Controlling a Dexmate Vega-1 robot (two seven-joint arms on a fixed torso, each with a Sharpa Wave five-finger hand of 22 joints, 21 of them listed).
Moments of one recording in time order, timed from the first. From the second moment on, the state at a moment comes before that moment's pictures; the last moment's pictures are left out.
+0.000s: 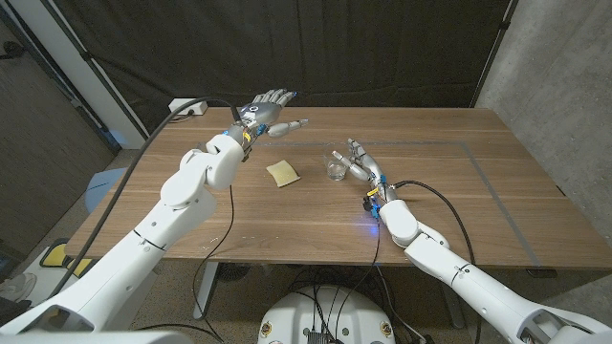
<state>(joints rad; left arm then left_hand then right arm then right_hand) 0.97 0.63 0.32 -2.08 0.92 0.23 -0.13 0.41 0.13 -0.06 0.15 0.26 -0.10 -0.11 0.21 0.21 -0.14 0.01 0.26 0.20 -0.17 0.06 0.23 0.21 -0.17 0.12 0.46 0.21 -0.92 -0.45 -0.59 -1.42 0.03 0.33 -0.34 0.64 -0.02 -0.28 0.10 0.34 0.01 -0.02 0.22 0.19 0.02 0.03 0.24 0.19 0.04 0.01 0.20 0.23 0.00 0.09 0.45 0.19</state>
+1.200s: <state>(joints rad) 1.17 0.67 0.05 -1.90 0.21 -0.14 0.00 0.35 0.10 -0.10 0.16 0.25 -0.01 -0.17 0.22 0.19 -0.06 0.01 0.27 0.20 -0.13 0.05 0.23 0.20 -0.16 0.13 0.47 0.21 -0.92 -0.43 -0.49 -1.43 0.20 0.51 -0.31 0.53 0.04 -0.29 0.14 0.34 0.25 -0.02 0.25 0.19 0.23 0.06 0.29 0.19 0.15 0.02 0.21 0.18 0.07 0.04 0.43 0.19</state>
